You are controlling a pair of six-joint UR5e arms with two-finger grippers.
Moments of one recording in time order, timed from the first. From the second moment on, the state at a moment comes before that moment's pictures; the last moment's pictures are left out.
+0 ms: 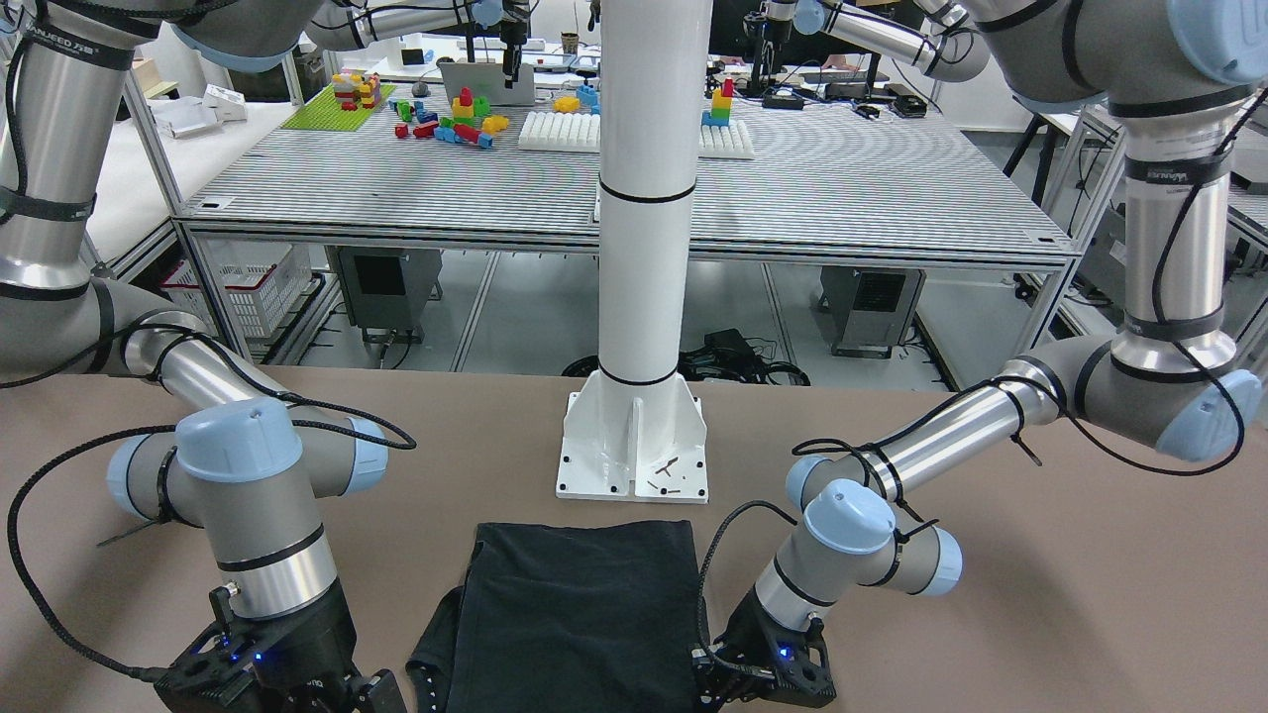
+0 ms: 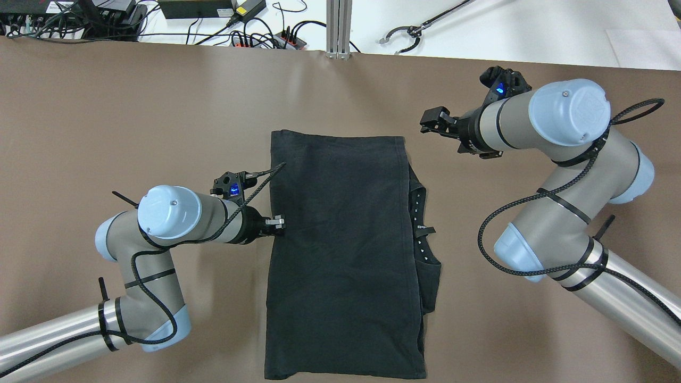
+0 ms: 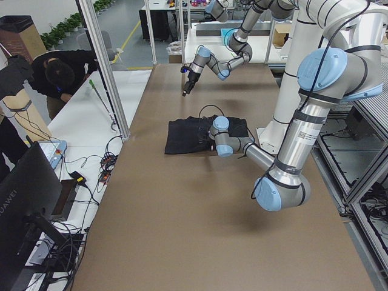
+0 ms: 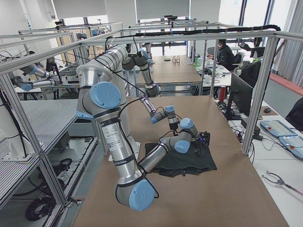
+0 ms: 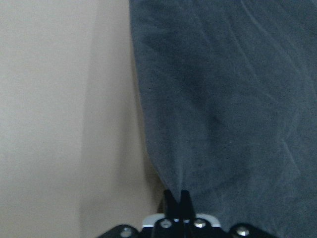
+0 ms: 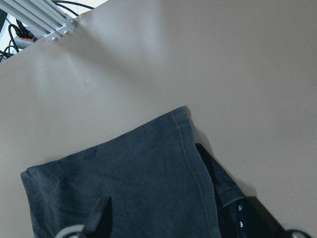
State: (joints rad) left arm -0.55 -2.07 -1.56 -2.29 -1.82 -1.48; right arm 0.87 -1.10 1.77 -1.16 1.86 1.45
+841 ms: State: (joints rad) left arm -0.65 -2.01 -1.60 -2.29 -1.84 -1.38; right arm 0.85 -1.10 1.78 -1.16 1.86 1.46
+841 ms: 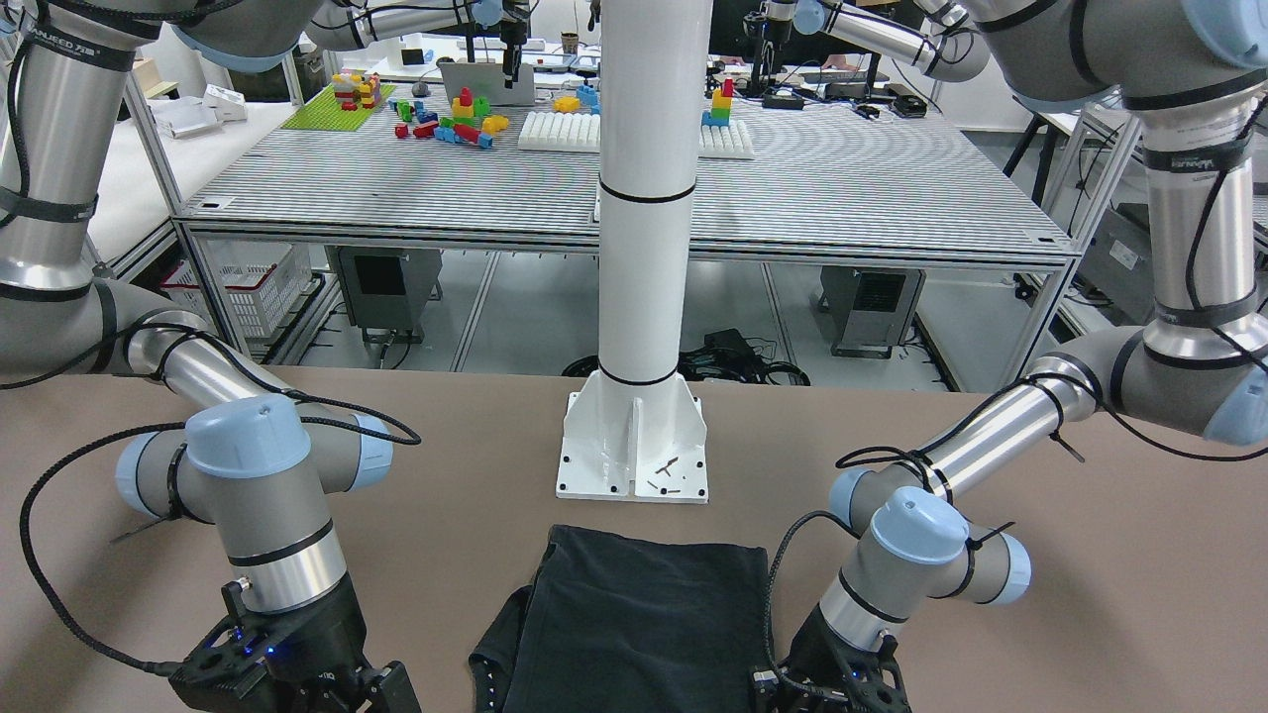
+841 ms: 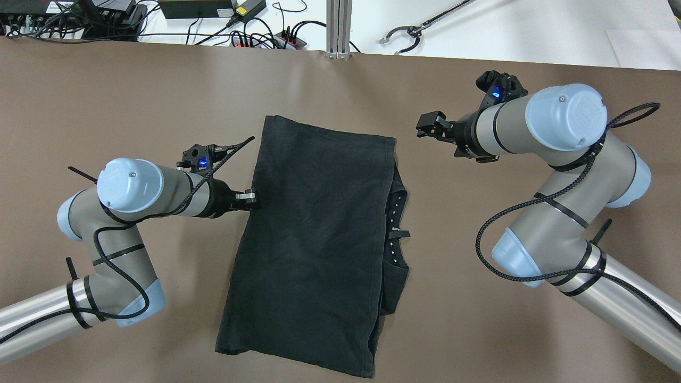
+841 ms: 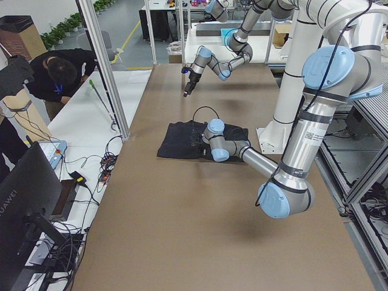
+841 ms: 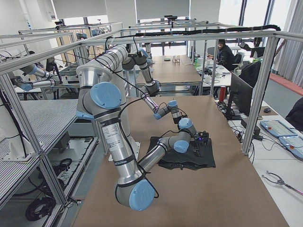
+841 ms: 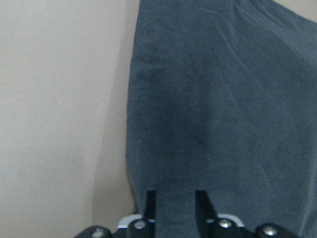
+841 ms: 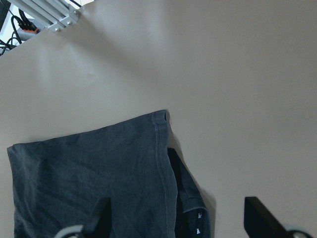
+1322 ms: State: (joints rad) left arm -0.67 -1.89 -1.77 -2.30 -1.91 -1.48; right arm 0.80 -1.10 1.80 -1.16 1.85 1.58
